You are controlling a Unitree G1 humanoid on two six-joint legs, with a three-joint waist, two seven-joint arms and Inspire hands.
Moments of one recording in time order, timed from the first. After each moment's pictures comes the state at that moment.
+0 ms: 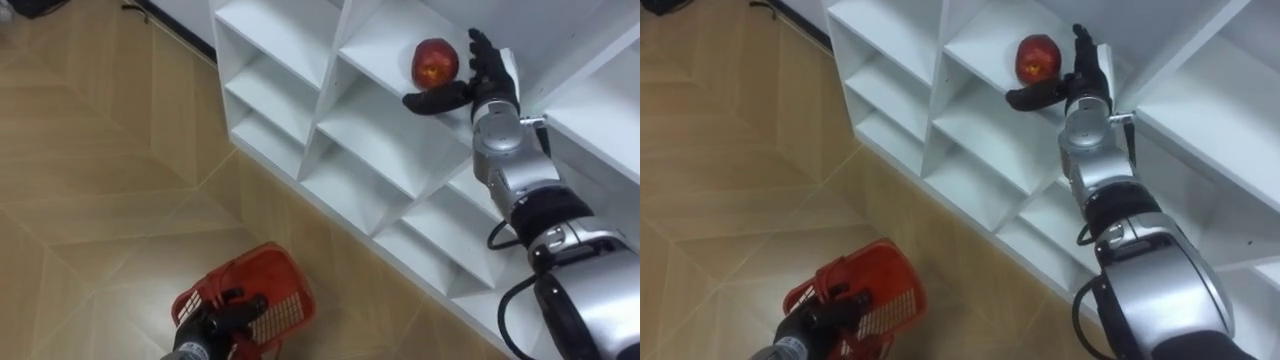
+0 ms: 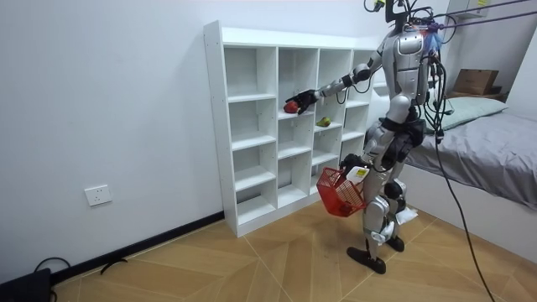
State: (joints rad) left arm -0.13 0.16 -0.21 1.08 -0.72 -0.04 -0.10; right arm -0.88 -0.31 0.26 1.09 0.21 0.00 -0.32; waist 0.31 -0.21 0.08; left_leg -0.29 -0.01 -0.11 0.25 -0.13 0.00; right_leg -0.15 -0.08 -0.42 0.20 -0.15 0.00
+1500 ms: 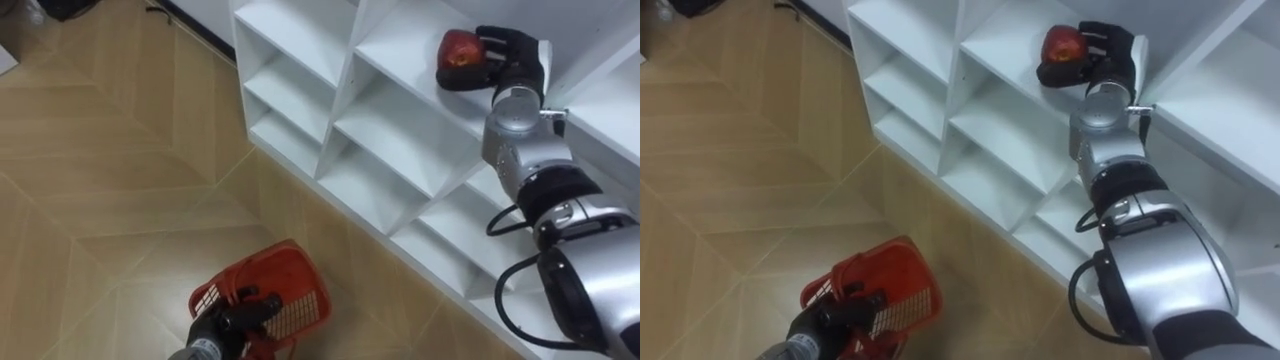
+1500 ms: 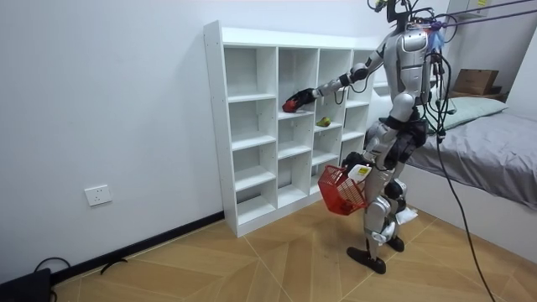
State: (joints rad) left arm -0.13 0.16 -0.32 1.03 -0.78 -0.03 -0.10; right arm -0.96 -0.32 0.21 1.17 0.32 -0.01 -0.43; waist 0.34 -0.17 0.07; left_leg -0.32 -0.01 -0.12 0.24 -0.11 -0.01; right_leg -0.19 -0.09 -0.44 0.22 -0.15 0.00
